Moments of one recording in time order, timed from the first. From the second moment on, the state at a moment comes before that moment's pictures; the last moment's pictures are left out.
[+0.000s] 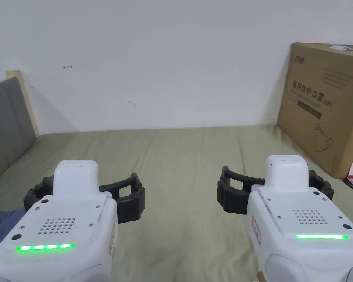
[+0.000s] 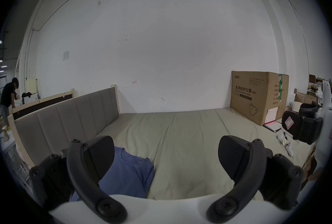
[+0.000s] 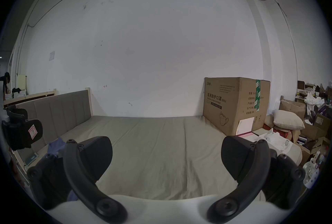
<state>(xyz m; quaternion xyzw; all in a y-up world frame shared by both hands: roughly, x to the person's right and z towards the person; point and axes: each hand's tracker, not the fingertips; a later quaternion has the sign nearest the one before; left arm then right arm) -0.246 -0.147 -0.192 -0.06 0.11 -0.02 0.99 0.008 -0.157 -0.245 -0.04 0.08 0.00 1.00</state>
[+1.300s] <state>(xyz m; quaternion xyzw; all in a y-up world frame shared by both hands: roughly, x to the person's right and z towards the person) -0.244 -0.148 -0.191 -0.06 0.10 -0.01 0.99 0.013 -0.164 -0.248 -0.05 0.08 -0.01 1.00</state>
